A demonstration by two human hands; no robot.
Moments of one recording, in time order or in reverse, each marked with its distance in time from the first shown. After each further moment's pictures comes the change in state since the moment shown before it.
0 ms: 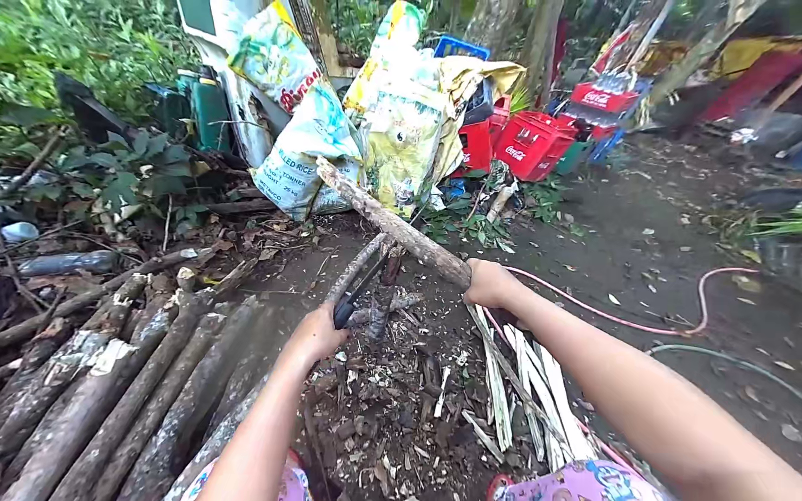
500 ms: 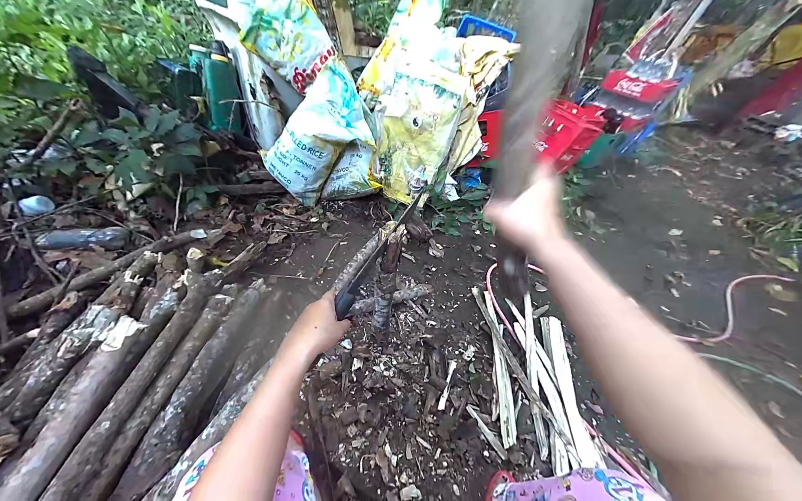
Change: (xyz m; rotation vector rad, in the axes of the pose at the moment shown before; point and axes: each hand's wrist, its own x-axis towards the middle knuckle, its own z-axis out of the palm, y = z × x) left_hand -0.002 -0.008 -0.001 -0.039 0.011 -0.080; right_hand -0.006 -0.016 -0.050 0.539 0.730 -0.213
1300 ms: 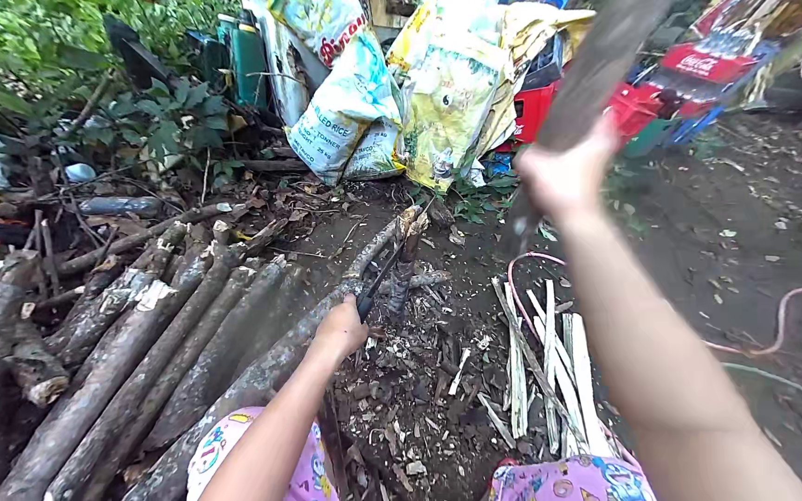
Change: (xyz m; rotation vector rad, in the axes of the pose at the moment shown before) left_hand 0.000 -0.008 0.041 0.047 -0.030 -0.131; right_hand 0.024 -0.012 0.018 0.238 0.142 -0.154
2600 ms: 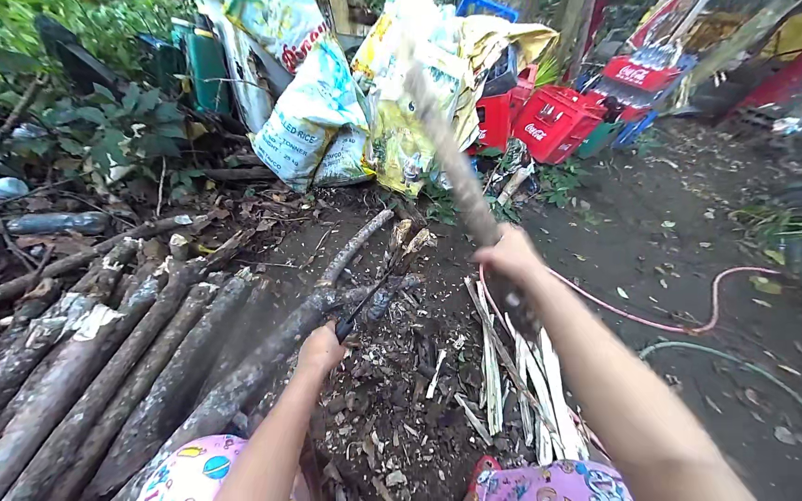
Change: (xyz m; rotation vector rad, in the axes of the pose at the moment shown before) left_hand 0.061 -0.015 0.066 0.069 -0.044 -0.031; right_hand -0.049 0.095 -0.012 -0.130 -0.404 0.473
